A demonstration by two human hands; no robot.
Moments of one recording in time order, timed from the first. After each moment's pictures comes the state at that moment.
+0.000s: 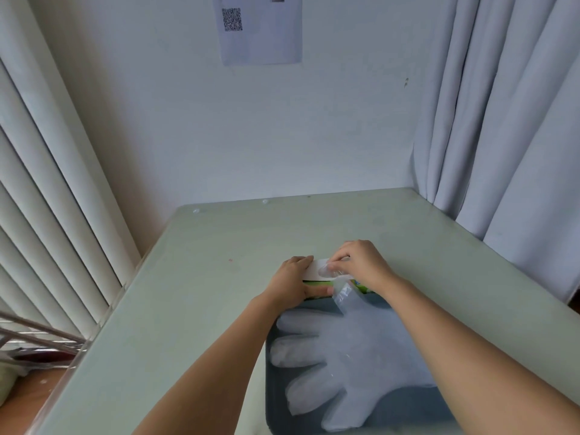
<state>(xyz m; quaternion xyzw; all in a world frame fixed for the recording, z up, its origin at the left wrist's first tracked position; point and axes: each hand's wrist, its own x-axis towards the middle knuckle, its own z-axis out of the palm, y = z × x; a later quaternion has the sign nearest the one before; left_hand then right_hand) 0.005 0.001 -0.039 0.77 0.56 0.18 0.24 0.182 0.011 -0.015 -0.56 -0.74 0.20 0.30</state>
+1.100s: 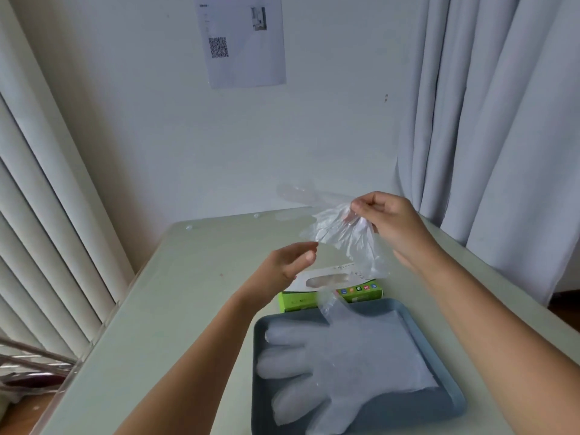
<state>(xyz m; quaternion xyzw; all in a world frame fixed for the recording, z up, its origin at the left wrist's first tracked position) 0.008 -0.028 0.022 0.69 0.44 0.36 0.44 0.221 -0.034 0.084 -0.45 -0.61 0.32 0.57</state>
